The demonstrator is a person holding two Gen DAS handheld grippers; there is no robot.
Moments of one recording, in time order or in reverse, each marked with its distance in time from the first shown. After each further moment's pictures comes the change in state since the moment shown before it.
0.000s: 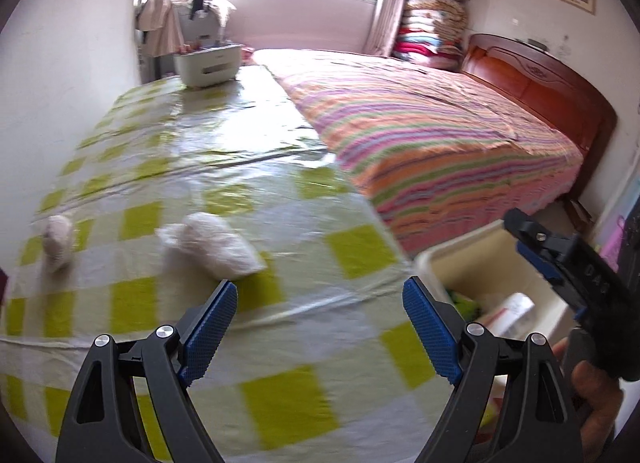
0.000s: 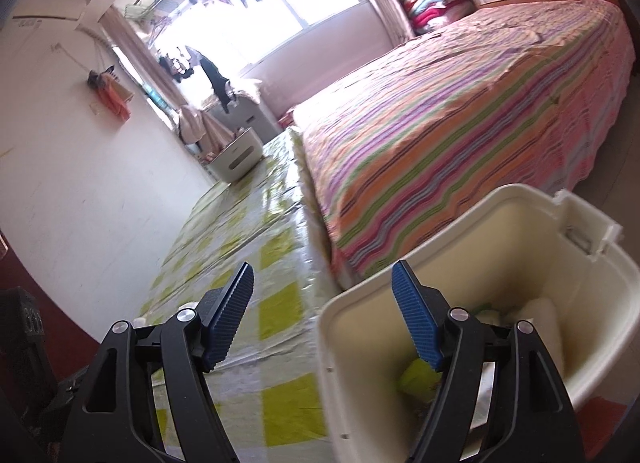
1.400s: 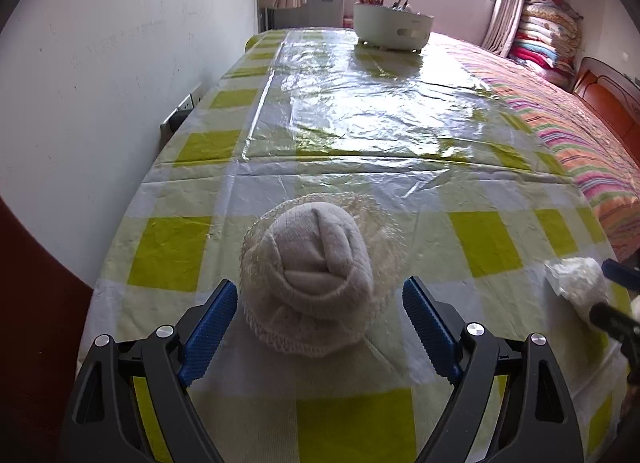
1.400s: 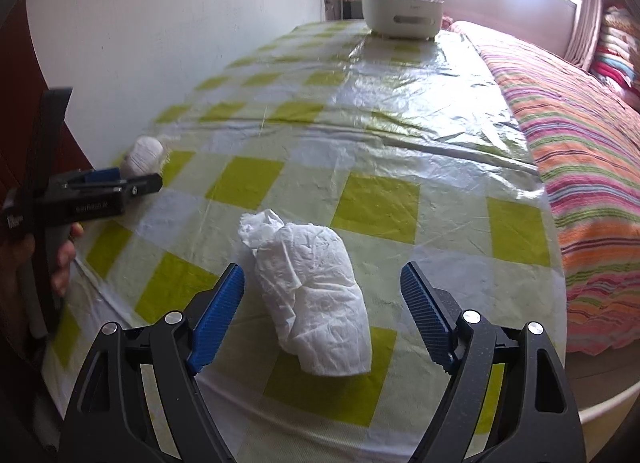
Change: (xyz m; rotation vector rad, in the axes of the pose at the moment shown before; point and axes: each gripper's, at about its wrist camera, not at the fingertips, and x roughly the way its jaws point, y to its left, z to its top) left arm 0.066 0.287 0.008 -0.202 0.117 0.260; right arm 0.203 0.222 -0.079 -0.691 0.479 0.086
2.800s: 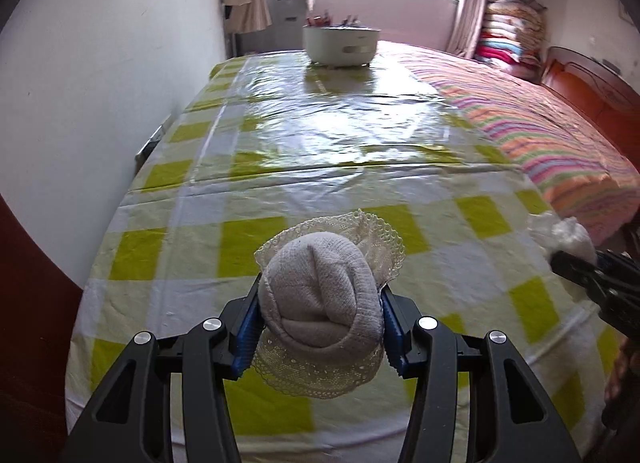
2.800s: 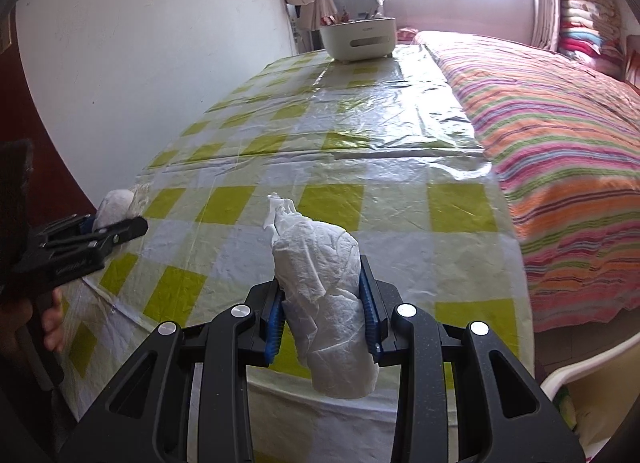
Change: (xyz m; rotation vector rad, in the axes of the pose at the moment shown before) left arm -0.052 -0.060 -0.018 0.101 -0.083 -0.073; right arm -0.053 -0.039 -0.027 0.144 -0.123 -0.002
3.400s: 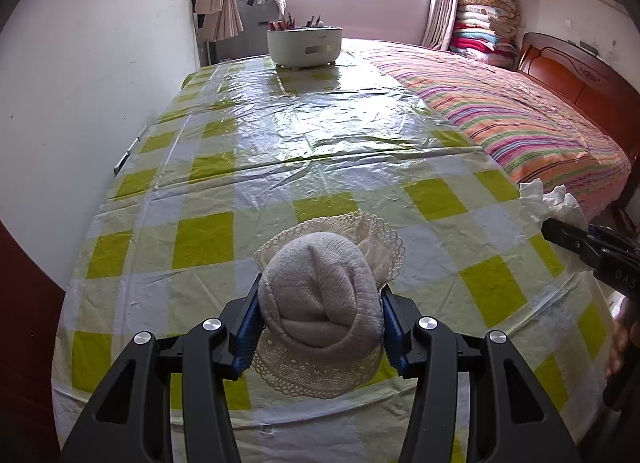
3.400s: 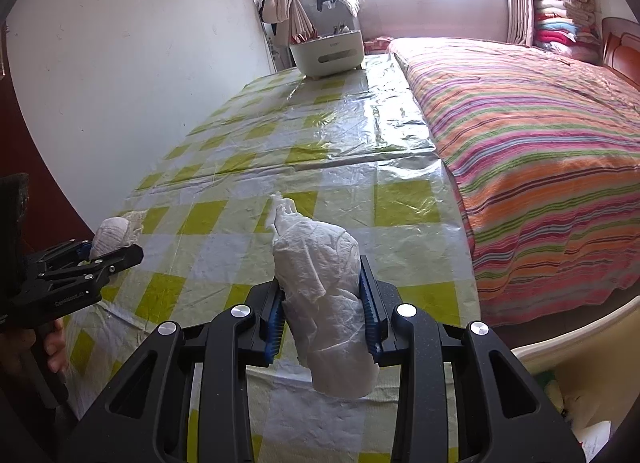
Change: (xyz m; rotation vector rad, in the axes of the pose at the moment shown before) left arm -0.009 -0.037 -0.008 0.061 -0.006 -0.045; right arm -0.030 -0.029 -0.010 0.076 -0.057 -0.037
